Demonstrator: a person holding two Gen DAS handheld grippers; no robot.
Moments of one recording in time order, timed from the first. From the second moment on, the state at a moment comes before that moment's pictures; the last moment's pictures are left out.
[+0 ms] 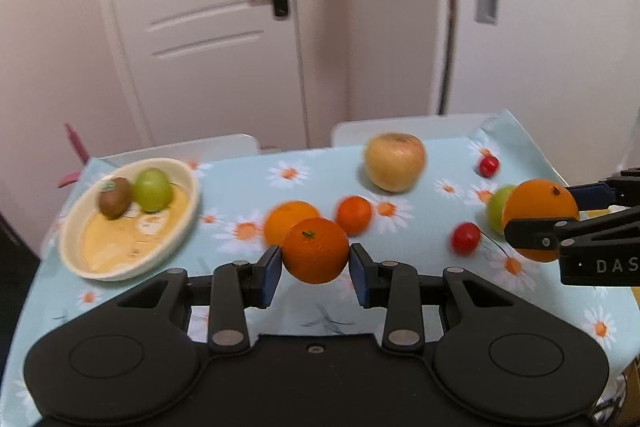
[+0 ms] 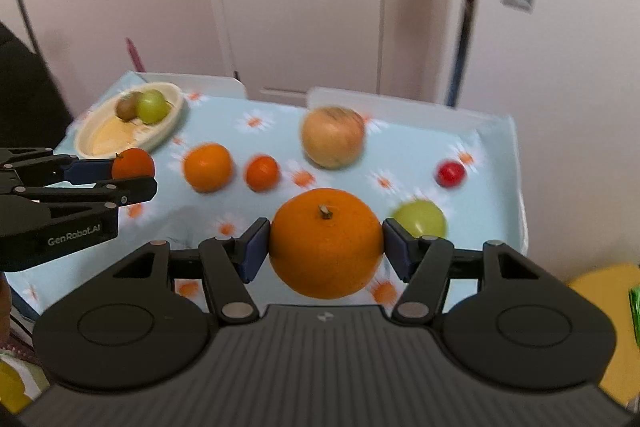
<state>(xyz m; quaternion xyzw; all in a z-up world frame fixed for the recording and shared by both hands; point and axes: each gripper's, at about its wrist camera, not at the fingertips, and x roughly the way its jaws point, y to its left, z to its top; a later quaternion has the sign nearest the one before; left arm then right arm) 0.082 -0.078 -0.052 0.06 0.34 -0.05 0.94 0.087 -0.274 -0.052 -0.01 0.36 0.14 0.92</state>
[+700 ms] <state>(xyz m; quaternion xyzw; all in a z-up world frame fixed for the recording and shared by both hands) 0.107 0.079 -0.012 0.05 0.33 0.01 0.94 0.143 -0.117 -0.005 0.00 0.34 0.18 0.92</state>
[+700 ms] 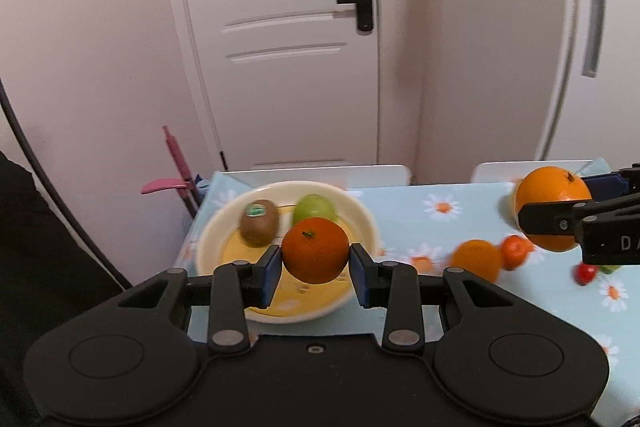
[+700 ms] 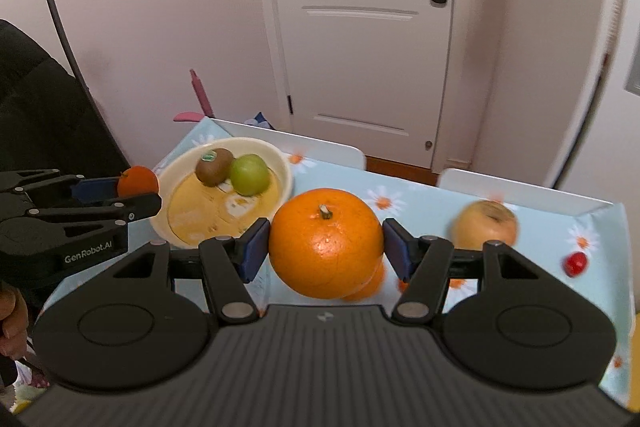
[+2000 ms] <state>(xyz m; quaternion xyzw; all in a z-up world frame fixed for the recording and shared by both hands) 0.214 0.162 -0.100 0.14 0.38 -0.06 0.91 0.230 0.000 -0.050 0.00 0.40 0.13 0.91</state>
